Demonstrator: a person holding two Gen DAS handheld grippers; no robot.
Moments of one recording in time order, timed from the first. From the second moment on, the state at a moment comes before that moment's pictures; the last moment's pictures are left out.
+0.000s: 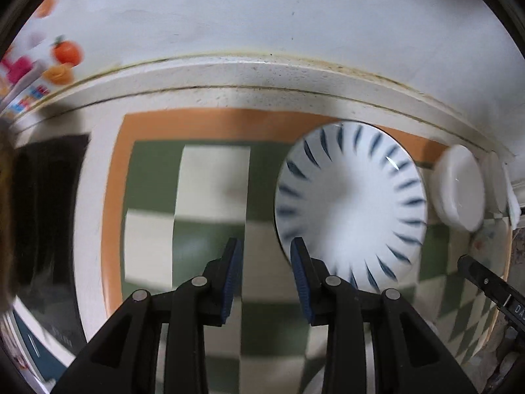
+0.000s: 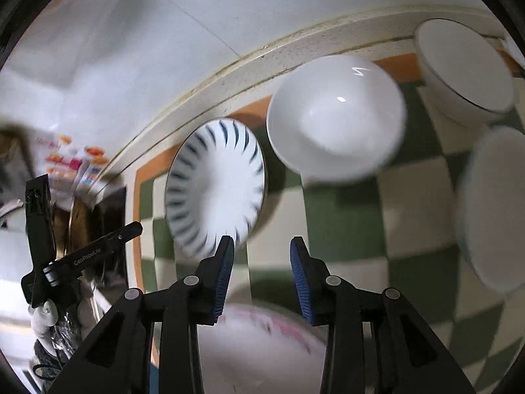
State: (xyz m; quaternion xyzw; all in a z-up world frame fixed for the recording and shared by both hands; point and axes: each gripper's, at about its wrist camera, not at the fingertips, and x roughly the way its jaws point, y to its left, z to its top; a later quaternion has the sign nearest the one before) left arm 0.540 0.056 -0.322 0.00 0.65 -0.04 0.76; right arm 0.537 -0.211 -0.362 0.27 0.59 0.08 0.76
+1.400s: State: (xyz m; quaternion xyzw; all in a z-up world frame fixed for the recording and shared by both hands) left arm 0.474 0.055 -0.260 -0.01 0.61 -0.15 0.78; right arm 0.478 -0.187 -0.305 0.21 0.56 0.07 0.80
